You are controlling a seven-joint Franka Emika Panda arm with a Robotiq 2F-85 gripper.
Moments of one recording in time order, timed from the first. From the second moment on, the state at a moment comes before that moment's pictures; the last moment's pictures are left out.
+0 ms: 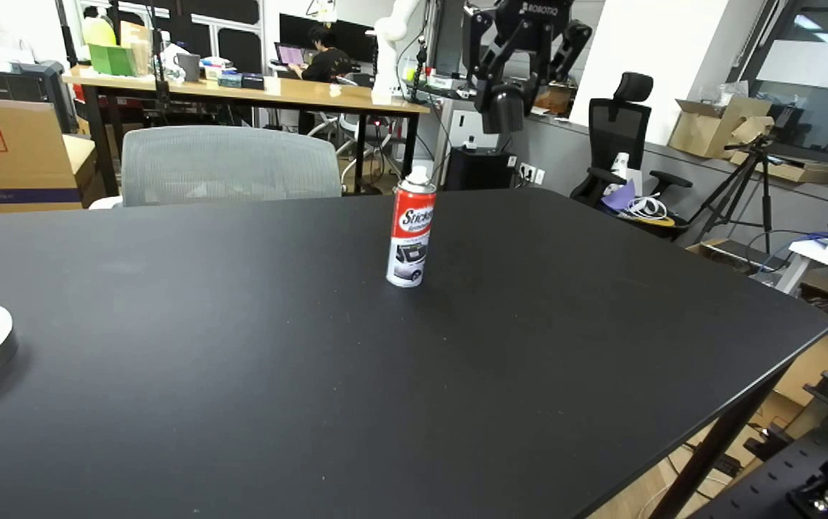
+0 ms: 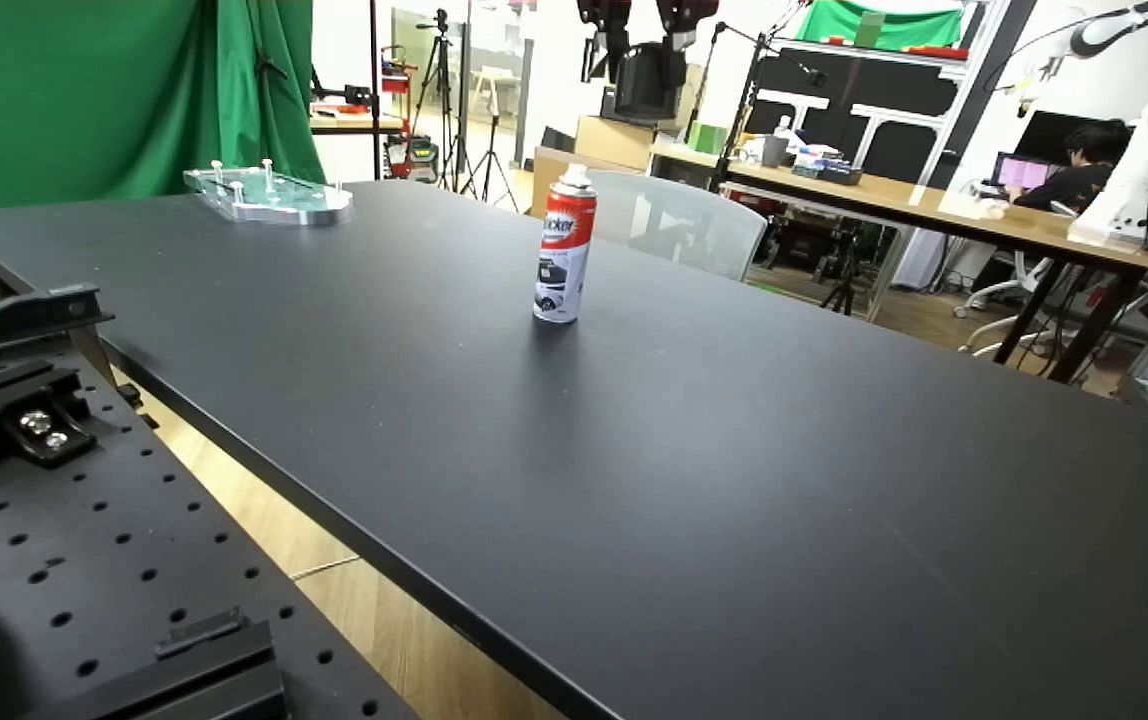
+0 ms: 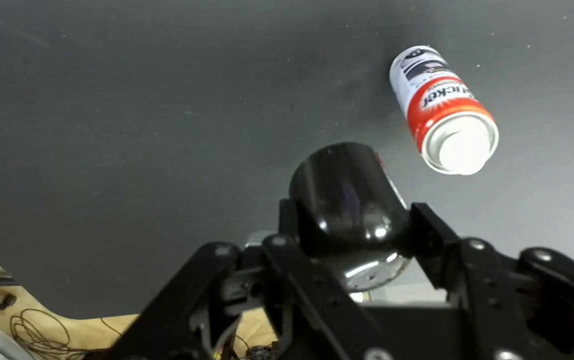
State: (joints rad) arm -0.04 -0.16 0.02 -2.54 -0.22 2.68 0.34
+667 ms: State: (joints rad) arm -0.10 -0.15 0.02 -2.58 -0.23 2.73 0.32
